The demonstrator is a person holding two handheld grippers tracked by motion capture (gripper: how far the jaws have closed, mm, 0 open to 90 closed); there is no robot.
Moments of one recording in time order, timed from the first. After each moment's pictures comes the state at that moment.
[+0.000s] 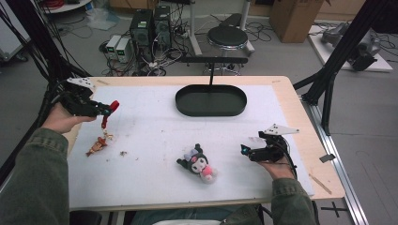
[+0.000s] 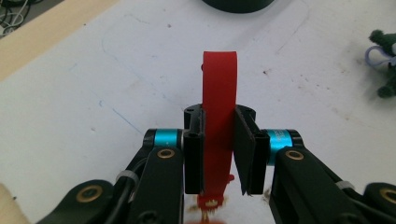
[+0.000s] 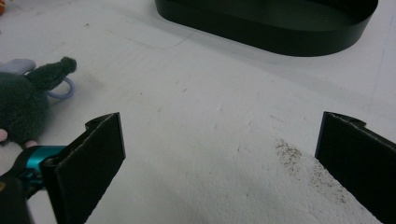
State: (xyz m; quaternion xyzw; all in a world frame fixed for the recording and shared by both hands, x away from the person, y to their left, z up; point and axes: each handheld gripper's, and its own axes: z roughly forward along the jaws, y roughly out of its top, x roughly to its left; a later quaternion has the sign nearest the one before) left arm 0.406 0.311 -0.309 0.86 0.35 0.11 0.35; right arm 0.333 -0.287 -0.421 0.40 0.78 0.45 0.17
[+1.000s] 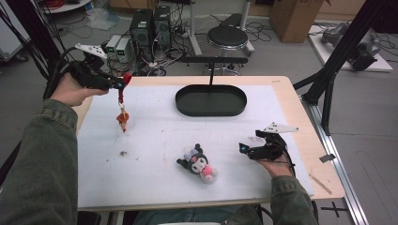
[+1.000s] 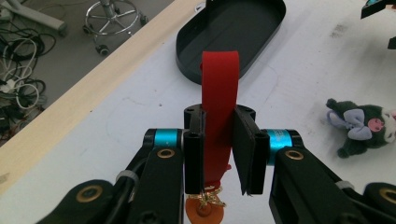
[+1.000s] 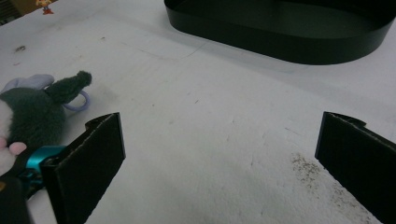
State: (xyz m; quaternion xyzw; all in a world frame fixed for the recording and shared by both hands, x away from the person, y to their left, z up) left arm 0.432 0.254 -0.232 0.86 0.30 0.13 0.39; right arm 0.339 -0.285 -0.423 0.39 0.77 0.48 0.15
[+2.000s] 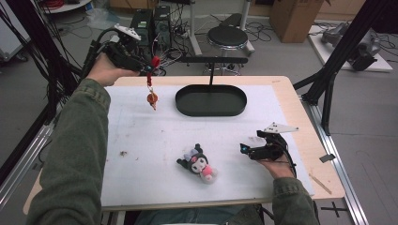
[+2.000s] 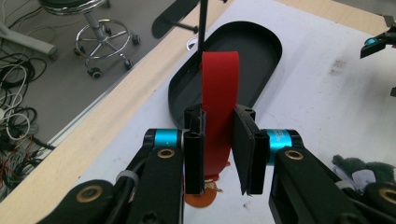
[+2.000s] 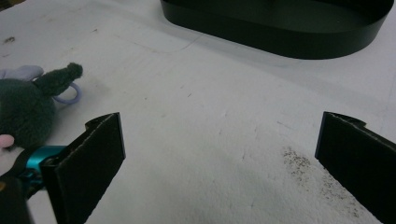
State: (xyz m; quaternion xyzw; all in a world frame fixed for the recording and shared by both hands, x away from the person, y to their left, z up) left arm 0.490 0.174 -0.210 0.87 0.27 0.13 0.39; right arm 0.340 -0.287 -0.424 0.40 0.78 0.46 0.15
